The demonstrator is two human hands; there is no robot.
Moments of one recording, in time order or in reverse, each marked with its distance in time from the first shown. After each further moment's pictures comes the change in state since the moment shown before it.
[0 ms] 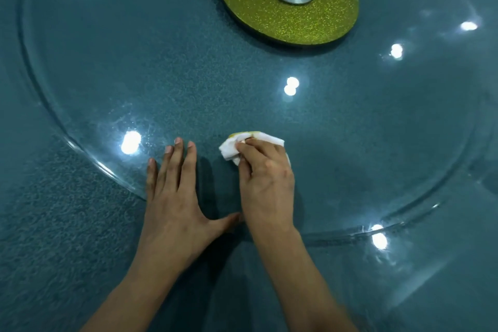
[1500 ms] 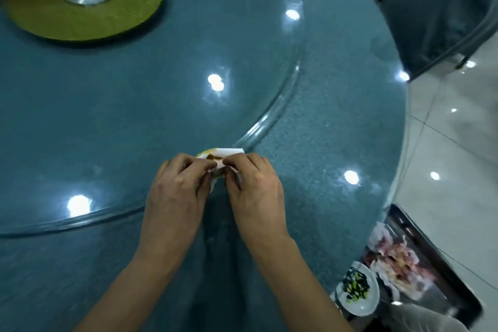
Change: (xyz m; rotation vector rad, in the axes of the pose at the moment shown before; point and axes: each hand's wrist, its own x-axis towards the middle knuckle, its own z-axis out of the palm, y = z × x) left_hand -0.074 0.205 0.061 -0.148 0.005 0.480; right_hand -0.120 0.142 -0.175 0.008 0.162 0.327
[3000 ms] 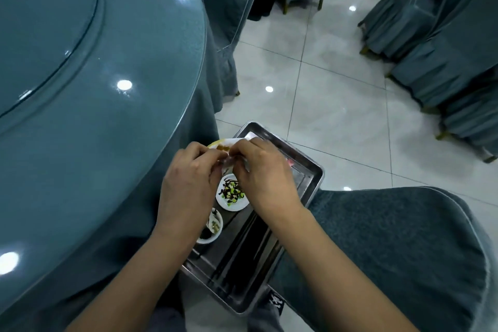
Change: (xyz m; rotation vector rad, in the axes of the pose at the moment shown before) left_hand -0.211 0.323 0.088 -0.165 -0.267 0.347; right_hand -0.223 0.167 -0.328 -0.227 0.048 0.237
